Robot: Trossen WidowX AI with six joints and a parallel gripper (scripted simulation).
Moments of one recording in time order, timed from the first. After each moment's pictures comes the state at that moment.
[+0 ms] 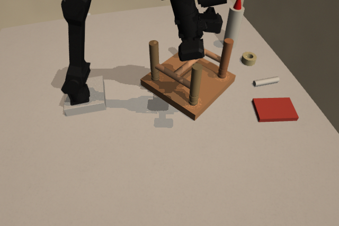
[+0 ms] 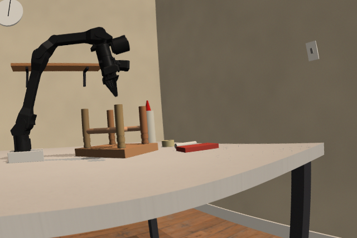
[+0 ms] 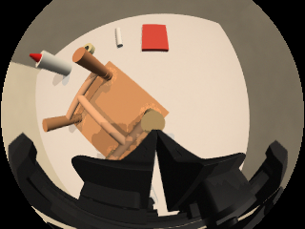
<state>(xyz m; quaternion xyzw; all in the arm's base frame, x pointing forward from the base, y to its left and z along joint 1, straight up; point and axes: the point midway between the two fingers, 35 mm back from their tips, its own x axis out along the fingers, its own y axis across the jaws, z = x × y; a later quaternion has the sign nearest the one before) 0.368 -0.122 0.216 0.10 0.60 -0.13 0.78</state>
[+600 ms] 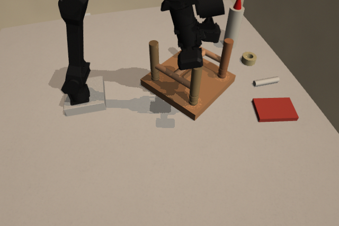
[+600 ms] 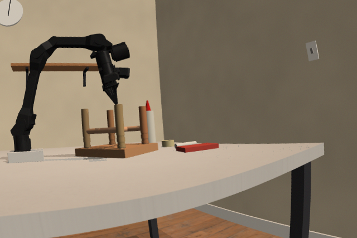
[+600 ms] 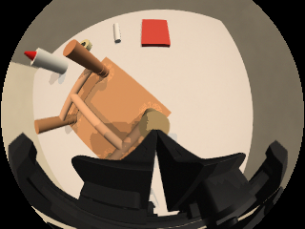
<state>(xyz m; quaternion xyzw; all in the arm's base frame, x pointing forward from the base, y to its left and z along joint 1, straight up) 0.366 -0.122 0.188 0.10 0.60 -0.13 0.78</state>
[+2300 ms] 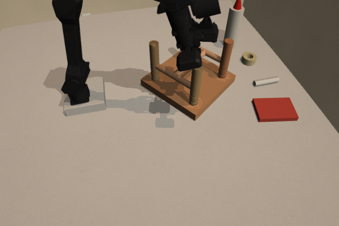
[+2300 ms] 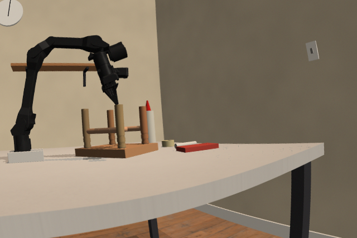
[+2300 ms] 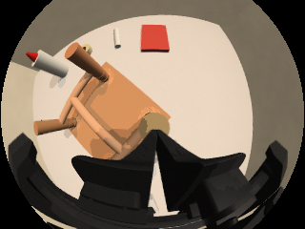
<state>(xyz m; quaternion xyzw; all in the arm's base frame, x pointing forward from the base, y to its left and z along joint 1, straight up) 0.367 -0.122 0.186 0.09 0.58 -0.13 0.80</state>
